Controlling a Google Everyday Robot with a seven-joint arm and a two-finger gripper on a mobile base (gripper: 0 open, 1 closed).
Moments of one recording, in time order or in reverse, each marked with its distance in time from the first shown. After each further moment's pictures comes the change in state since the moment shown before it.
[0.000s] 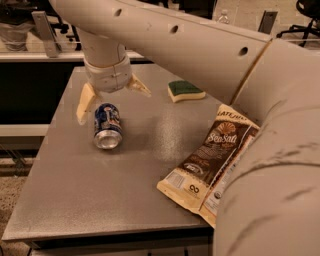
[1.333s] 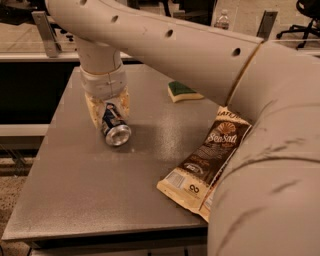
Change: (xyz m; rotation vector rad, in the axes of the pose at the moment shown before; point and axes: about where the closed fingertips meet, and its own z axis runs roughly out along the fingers) arm 0.006 0.020 0.013 -0.053 0.044 0.011
